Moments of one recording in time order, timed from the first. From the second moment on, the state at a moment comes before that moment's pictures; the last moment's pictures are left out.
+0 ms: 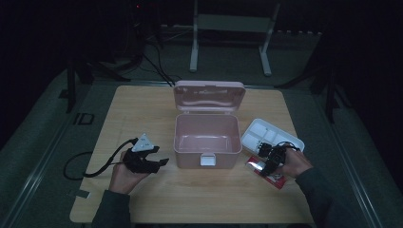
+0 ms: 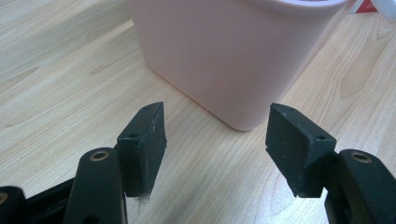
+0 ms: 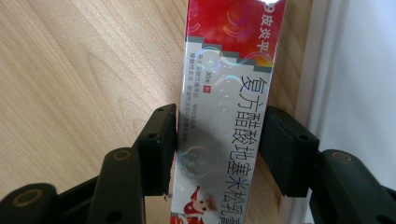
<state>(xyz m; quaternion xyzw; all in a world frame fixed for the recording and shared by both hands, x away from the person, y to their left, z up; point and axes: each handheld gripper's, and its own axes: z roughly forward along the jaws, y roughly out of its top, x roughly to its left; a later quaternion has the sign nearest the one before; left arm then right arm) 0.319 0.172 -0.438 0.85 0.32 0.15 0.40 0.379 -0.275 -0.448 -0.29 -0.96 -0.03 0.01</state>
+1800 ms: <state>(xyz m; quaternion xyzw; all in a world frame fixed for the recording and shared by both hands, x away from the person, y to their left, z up) 0.320 0.172 -0.439 0.85 0.32 0.14 0.39 0.361 -0.269 -0.356 -0.24 -0.97 -0.09 -0.02</state>
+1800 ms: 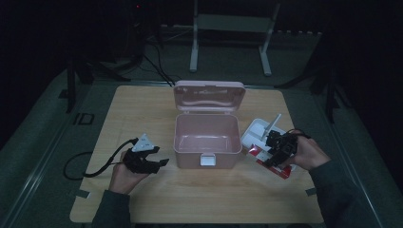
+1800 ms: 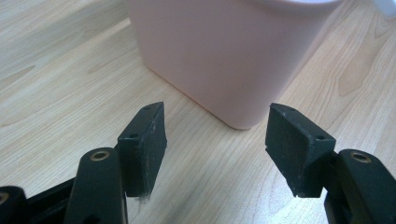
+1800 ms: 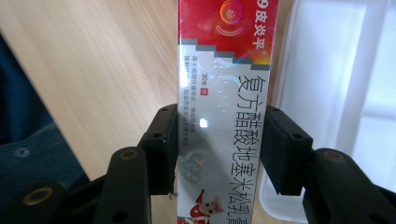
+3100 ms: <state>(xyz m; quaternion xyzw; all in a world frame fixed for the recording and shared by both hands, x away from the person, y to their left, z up) 0.320 0.170 -0.441 0.85 0.31 0.14 0.40 0.403 -0.096 -0.314 -0.01 -1.00 -0.03 -0.02</state>
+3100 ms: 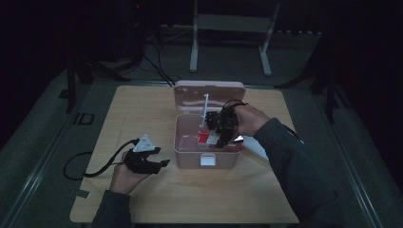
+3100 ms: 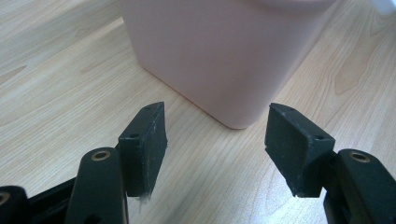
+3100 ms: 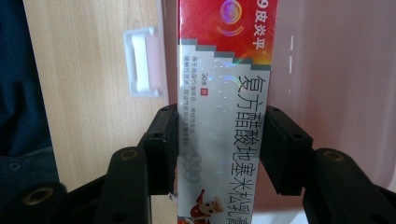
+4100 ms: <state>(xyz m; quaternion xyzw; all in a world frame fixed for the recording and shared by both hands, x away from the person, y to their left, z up) 0.319 0.171 -0.441 0.85 0.31 0.14 0.40 0.403 -0.076 -0.334 0.02 -1.00 -0.01 0.01</state>
